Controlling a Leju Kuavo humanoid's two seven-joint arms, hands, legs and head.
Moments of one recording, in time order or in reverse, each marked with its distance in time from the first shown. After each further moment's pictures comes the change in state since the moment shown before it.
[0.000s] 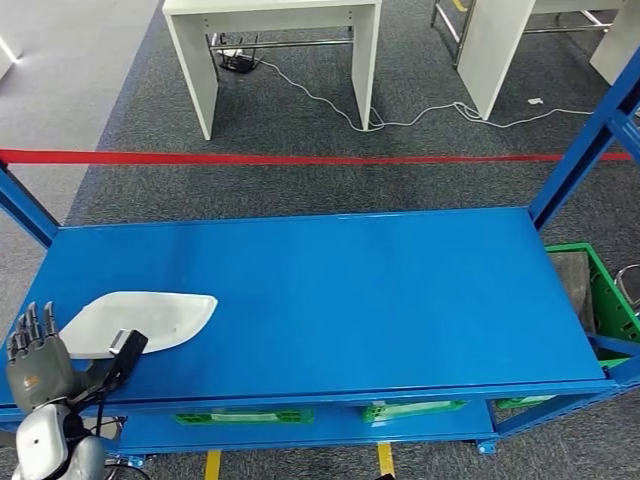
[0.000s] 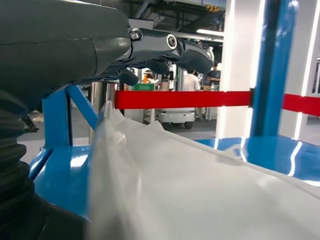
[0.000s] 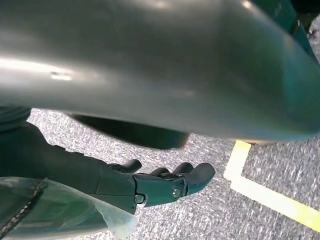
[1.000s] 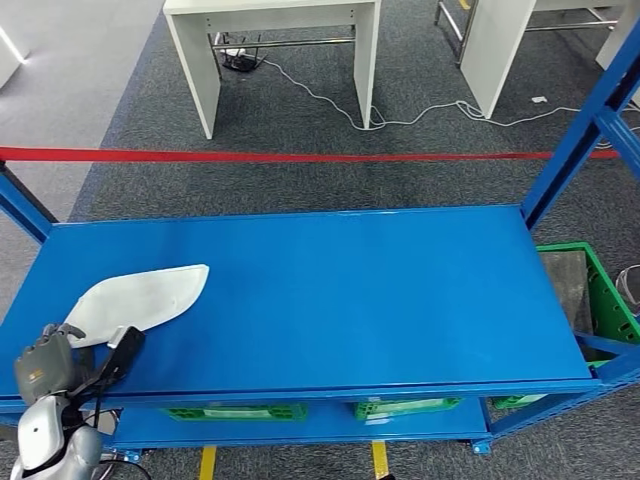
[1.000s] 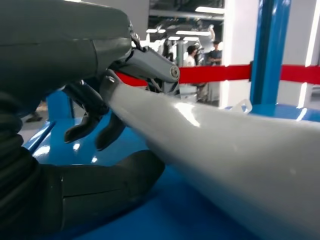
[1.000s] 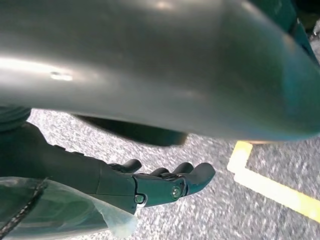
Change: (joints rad) left arm -0.065 0.031 0.043 0.127 0.071 -0.033 -0.068; right arm -0.002 -0.003 0.000 0.001 0.012 0.004 -0.006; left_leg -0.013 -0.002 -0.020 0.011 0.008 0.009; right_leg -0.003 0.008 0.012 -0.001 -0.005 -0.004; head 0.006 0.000
